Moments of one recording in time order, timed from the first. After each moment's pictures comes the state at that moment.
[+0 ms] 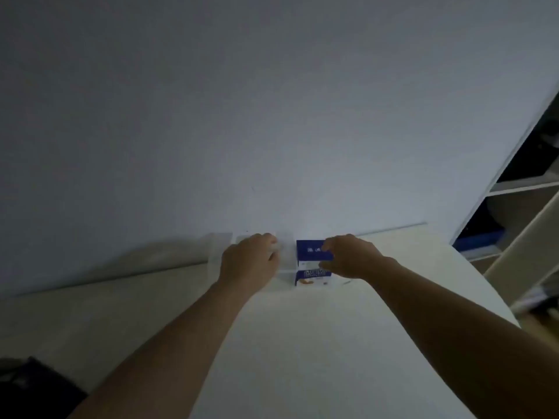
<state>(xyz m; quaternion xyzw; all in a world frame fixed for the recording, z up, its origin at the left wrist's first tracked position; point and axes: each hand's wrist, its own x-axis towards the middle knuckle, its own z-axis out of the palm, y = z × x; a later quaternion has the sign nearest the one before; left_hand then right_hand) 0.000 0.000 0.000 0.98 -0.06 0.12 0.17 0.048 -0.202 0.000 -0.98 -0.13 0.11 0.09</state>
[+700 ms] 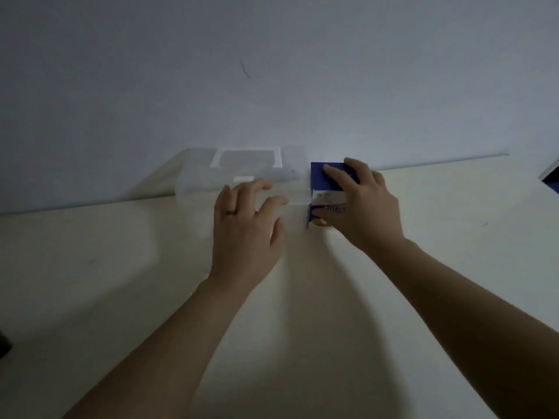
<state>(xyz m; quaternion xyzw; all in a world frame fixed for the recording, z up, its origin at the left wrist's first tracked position) 0.019 -0.009 -0.151 0.94 -0.07 0.32 0.09 0.088 -0.194 -0.142 -0.96 -0.16 -0.18 0.16</state>
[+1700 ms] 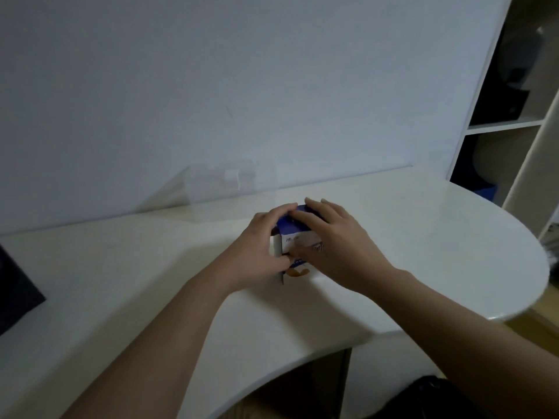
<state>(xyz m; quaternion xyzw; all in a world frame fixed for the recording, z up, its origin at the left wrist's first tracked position) -0.122 -0.038 -0.158 0.90 -0.20 0.05 0.39 -0.120 -0.213 -0.163 -0.91 -0.27 -0.25 0.18</state>
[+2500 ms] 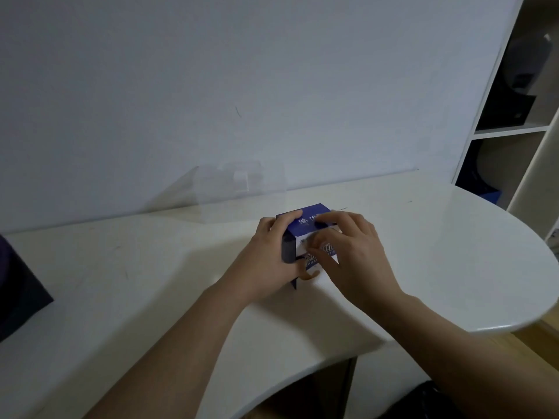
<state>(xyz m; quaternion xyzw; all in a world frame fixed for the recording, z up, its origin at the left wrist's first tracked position) -0.118 -0.036 -0.172 0.90 -0.17 0.09 0.38 -0.130 -0.203 -0.174 -0.89 -0.23 -0.35 0.20</state>
